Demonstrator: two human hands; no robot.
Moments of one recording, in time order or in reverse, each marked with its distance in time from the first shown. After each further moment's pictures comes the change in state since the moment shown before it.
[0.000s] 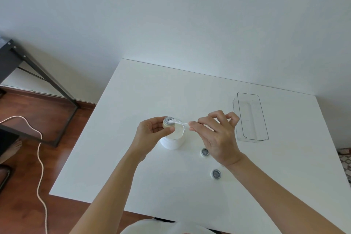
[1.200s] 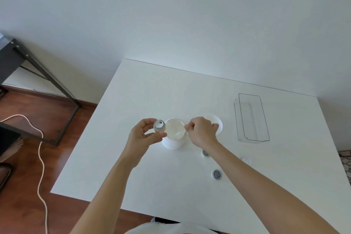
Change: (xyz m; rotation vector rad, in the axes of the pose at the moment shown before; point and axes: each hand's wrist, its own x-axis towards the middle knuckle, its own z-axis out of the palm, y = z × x) left_hand -0.012 -0.016 -0.022 -0.074 0.116 -0.034; right_hand 0.002 -0.017 0.059 0.215 -0.923 0.864
